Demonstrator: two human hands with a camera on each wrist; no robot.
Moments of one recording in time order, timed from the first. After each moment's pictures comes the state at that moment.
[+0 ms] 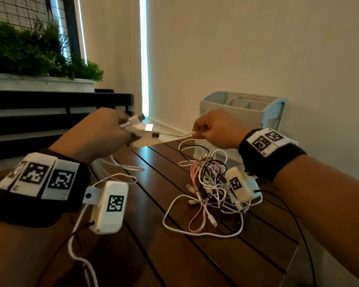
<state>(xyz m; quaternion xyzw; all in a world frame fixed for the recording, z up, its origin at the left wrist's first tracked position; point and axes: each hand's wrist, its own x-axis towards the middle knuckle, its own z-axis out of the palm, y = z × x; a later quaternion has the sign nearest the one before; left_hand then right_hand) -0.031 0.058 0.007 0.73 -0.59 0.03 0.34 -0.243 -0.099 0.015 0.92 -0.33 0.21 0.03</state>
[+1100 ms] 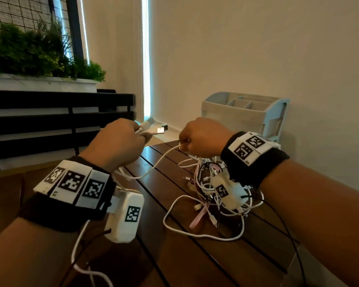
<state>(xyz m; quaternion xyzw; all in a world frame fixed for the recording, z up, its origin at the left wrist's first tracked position) -0.042 0.042 -0.014 0.75 -0.57 0.05 0.34 -0.211 -0.070 0.007 0.93 -0.31 0.11 0.14</state>
